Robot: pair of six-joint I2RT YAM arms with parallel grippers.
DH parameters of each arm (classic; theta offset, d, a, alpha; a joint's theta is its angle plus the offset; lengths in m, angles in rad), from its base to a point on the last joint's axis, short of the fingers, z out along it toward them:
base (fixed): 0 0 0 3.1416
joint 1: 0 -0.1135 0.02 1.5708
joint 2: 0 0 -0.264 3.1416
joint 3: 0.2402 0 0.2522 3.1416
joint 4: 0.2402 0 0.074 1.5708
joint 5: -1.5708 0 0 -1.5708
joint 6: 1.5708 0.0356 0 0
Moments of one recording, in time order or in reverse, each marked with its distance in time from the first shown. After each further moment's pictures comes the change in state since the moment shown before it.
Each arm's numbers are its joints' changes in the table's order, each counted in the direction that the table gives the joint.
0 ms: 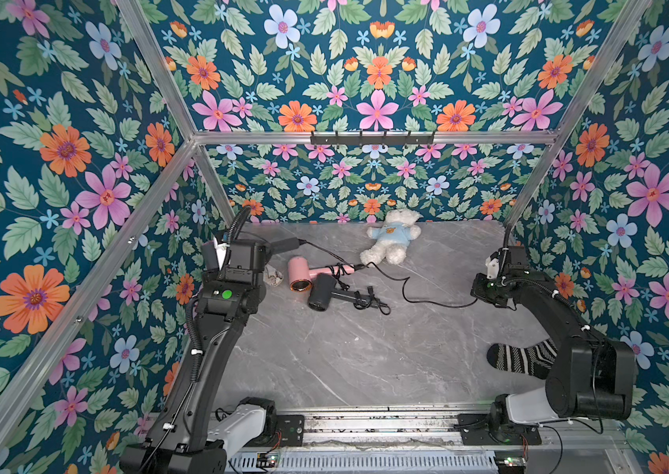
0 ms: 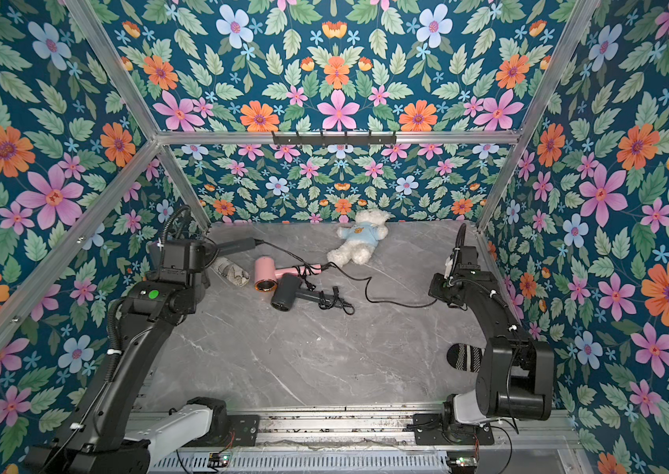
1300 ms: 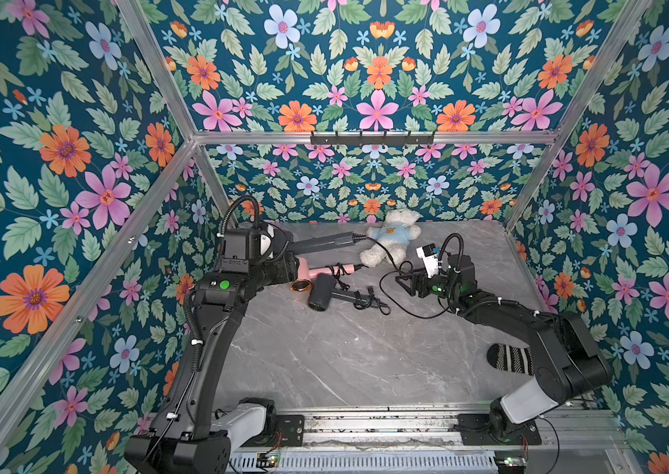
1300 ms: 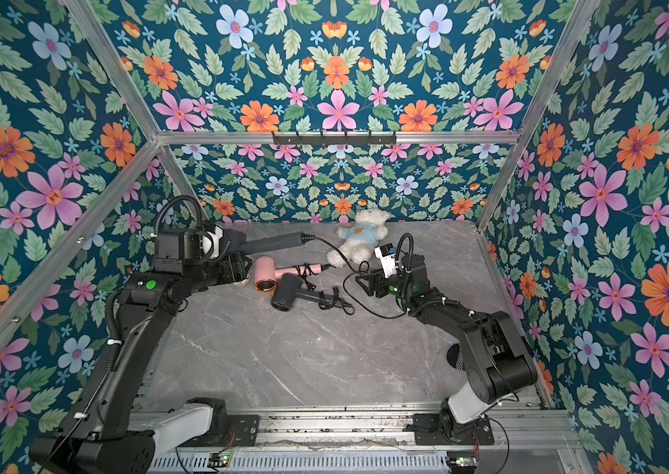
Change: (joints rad) left arm -0.013 0.058 0.049 -0.037 -0.909 -0.001; right arm -0.387 0.162 -0.203 -1.075 0.367 -0.043
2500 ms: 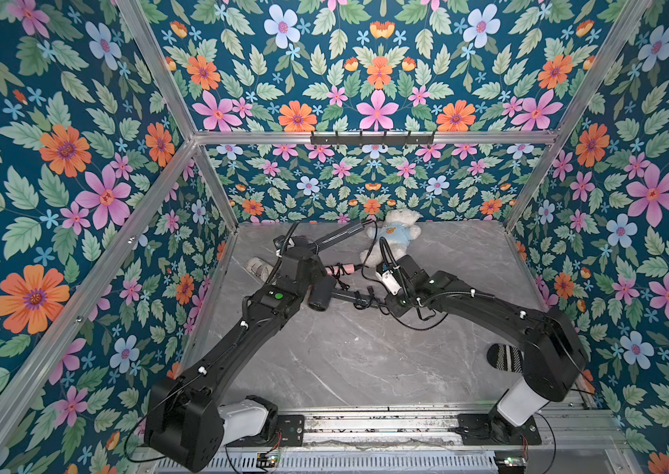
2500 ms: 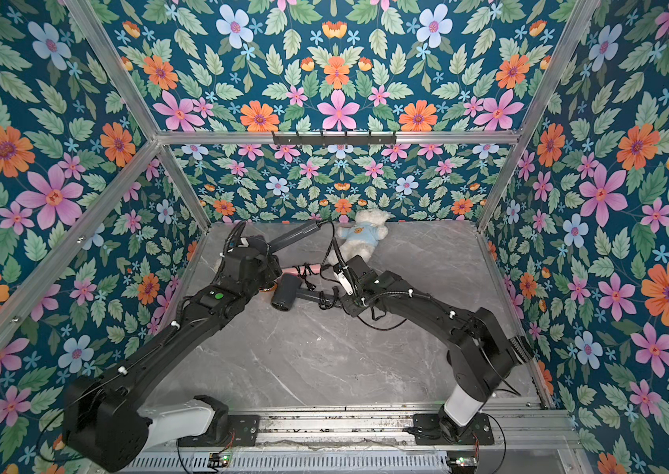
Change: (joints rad) left arm 0.291 0.136 -0.376 -0.576 0.557 -0.422; right arm -0.397 -0.018 0.445 1.067 -0.649 -0.259
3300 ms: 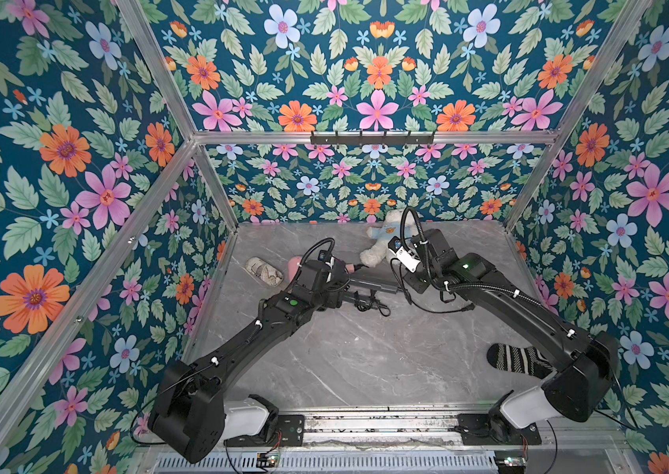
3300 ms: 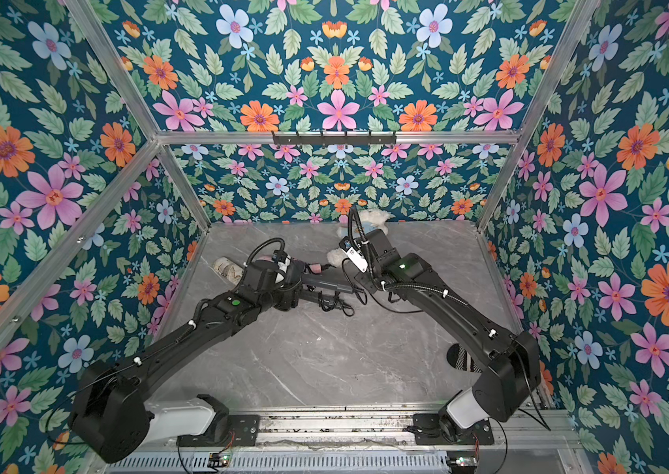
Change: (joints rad) left arm 0.107 -0.016 -0.086 0.011 -0.312 0.516; right arm 0.075 -0.085 0.185 0.115 -0.114 -0.341
